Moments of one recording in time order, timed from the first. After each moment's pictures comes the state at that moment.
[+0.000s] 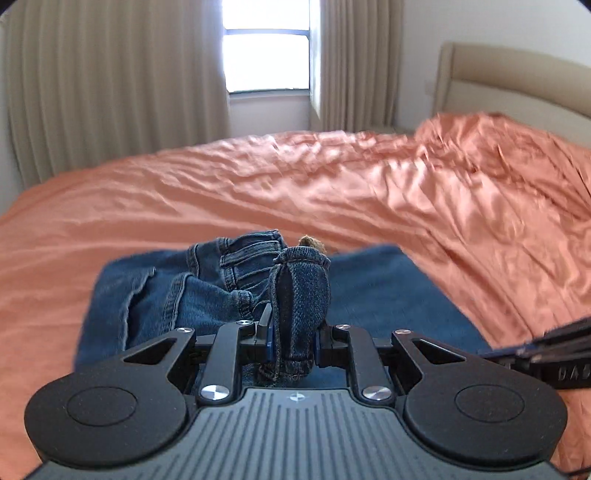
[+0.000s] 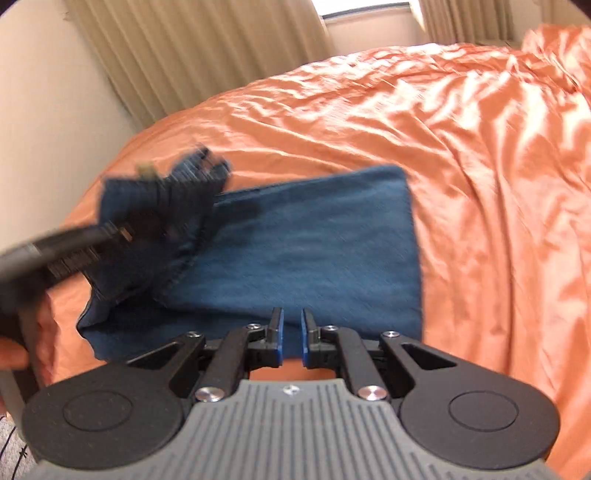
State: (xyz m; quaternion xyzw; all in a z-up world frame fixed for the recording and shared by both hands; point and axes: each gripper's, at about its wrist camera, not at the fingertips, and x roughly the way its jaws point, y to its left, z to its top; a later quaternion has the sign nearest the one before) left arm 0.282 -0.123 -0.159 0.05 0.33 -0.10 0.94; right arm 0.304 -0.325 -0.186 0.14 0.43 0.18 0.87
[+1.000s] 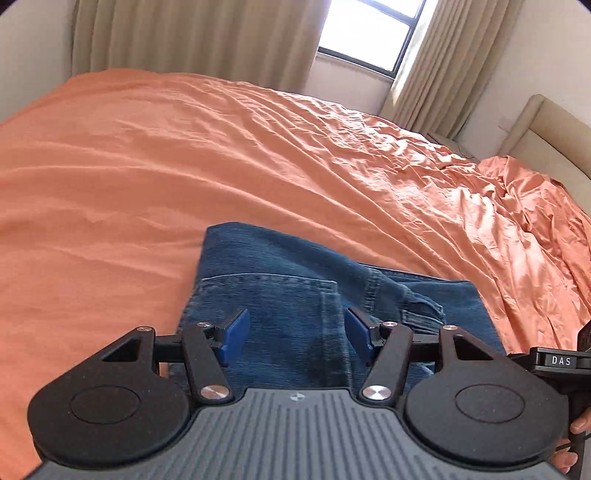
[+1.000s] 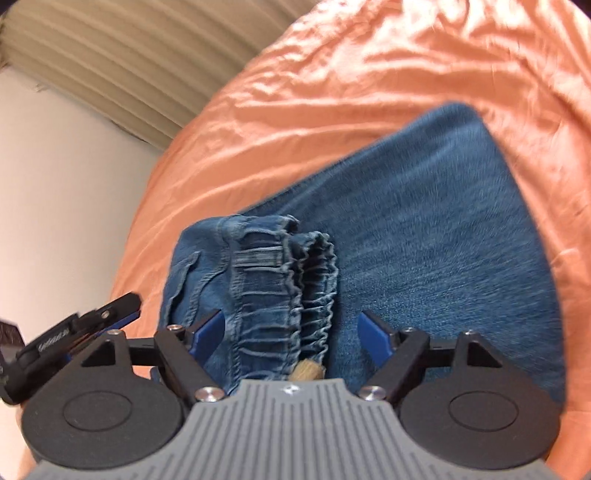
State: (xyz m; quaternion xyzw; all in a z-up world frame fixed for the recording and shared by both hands) left arm 0.338 0.044 -0.142 -0.12 0.38 -0.04 0.91; right arm 0.427 -0.275 -0.239 0.32 0.50 0.24 0.77
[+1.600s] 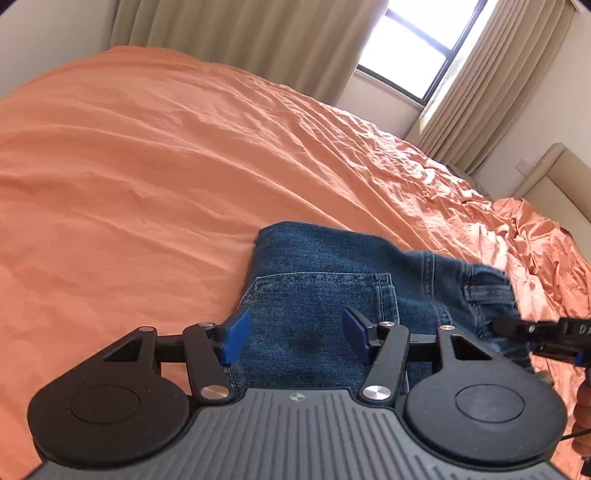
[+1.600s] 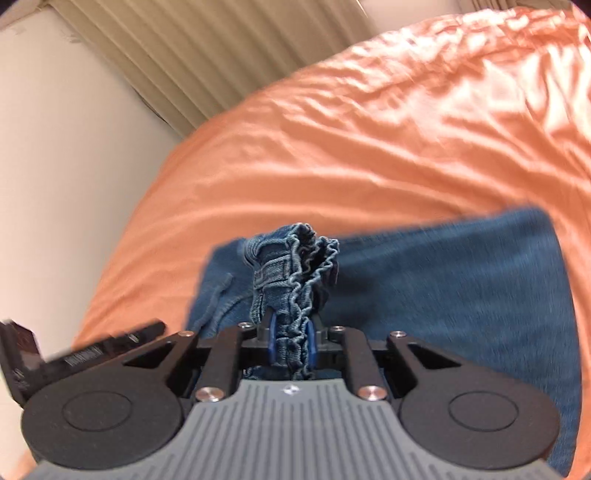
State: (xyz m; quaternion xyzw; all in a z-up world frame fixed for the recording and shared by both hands) left arm 0.323 0.101 -0.150 -0.20 0.37 -0.01 0.91; right arm 0.441 -0.212 -0.128 0.22 0.42 0.28 0.83
